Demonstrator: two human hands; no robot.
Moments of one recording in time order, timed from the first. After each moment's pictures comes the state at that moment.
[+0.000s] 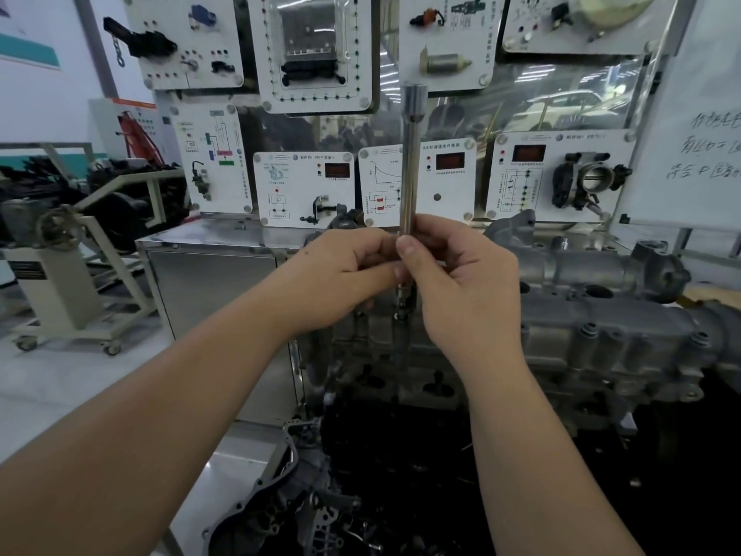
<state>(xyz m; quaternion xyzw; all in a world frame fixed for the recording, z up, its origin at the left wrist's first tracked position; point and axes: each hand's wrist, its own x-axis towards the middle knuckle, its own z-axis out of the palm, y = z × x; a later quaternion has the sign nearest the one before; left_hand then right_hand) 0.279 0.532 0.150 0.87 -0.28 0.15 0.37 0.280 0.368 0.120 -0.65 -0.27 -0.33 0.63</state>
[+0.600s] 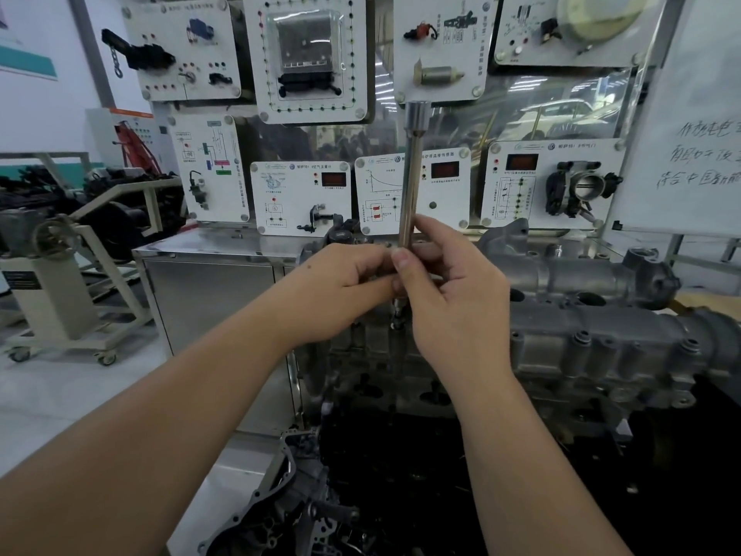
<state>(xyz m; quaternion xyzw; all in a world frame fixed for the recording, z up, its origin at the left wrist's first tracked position) 0.274 0.528 0.153 0.88 -0.29 0.16 0.34 0.273 0.372 0.117 -0.69 -0.22 -0.36 0.59</state>
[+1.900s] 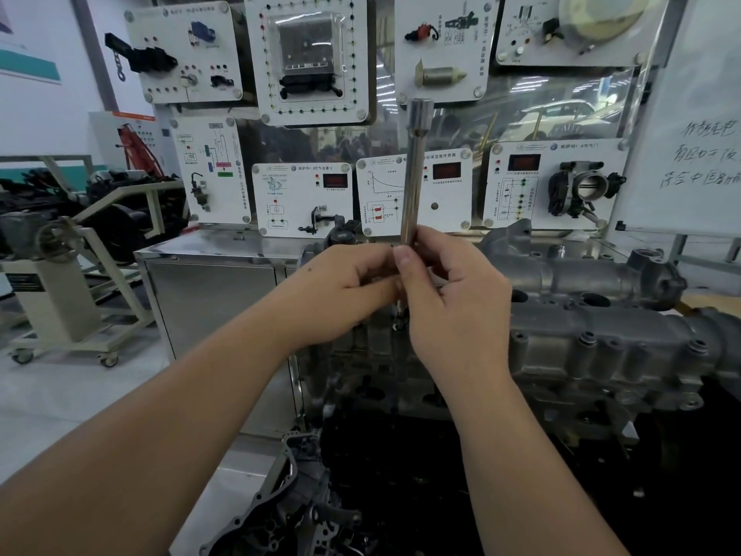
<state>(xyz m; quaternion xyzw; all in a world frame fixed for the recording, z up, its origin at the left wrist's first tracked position) 0.271 0.526 0.154 0.87 -0.32 0.17 0.34 0.272 0.376 0.118 -0.70 -0.22 -0.41 0.54</state>
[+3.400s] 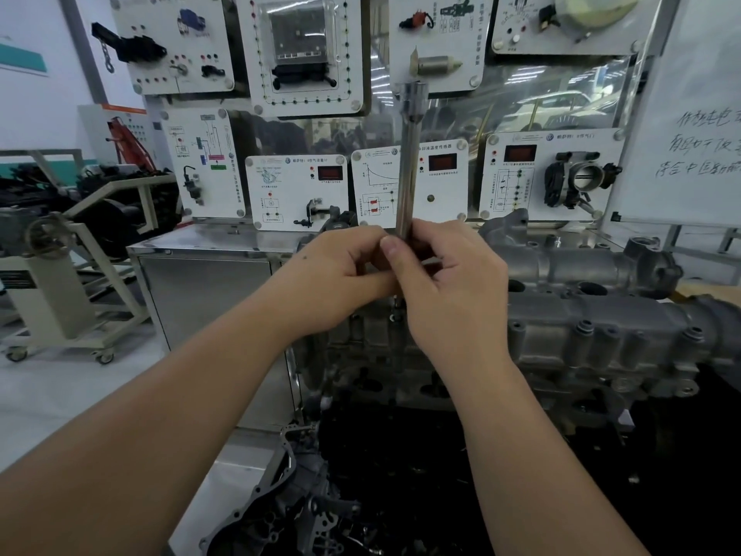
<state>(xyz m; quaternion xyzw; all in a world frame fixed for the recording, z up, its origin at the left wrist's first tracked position) 0.277 0.528 0.150 0.87 -0.28 0.18 0.37 0.270 0.373 0.123 -0.72 -0.22 -0.44 0.48</state>
